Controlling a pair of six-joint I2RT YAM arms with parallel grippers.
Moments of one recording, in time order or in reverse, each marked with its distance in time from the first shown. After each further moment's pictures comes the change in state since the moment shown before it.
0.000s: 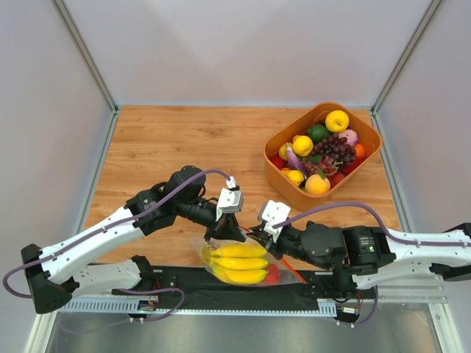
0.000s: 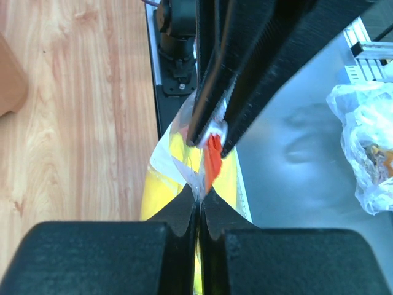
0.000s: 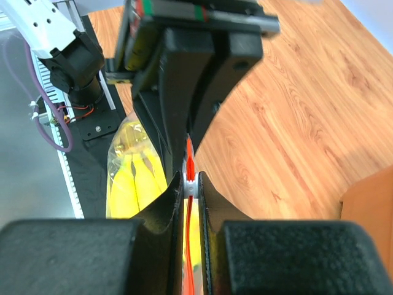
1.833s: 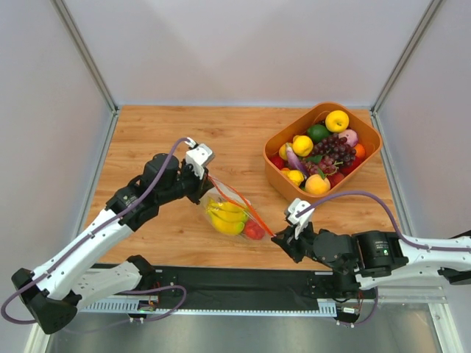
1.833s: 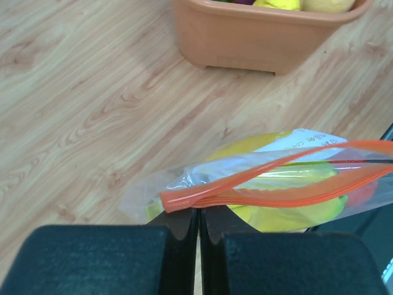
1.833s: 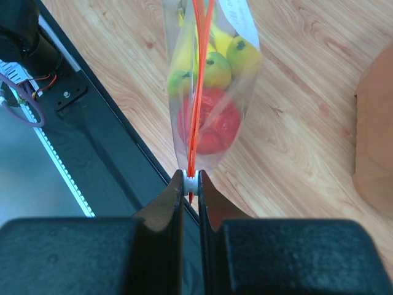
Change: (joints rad) left arm 0.251 -0.090 -0.010 -0.010 -0.691 -0.143; right arm -0.006 -0.230 -0.204 -0.214 0.098 0.350
